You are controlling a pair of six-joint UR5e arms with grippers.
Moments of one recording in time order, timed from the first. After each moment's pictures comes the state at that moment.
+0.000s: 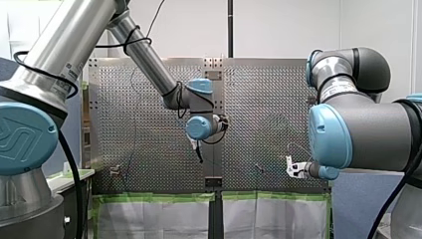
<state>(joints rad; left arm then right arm) -0.80 -2.01 -1.93 -2.28 -2.01 -1.93 1.58 -0.49 1.39 -0.69 1.01 1.45</state>
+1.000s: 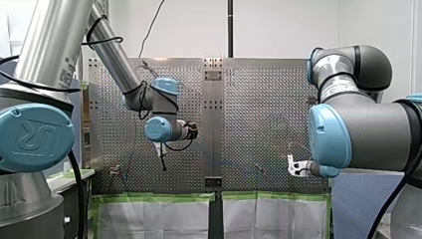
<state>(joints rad) -0.65 -1.82 -2.26 -2.28 -1.90 -1.94 1.57 -0.51 1.40 -0.65 1.05 1.44</state>
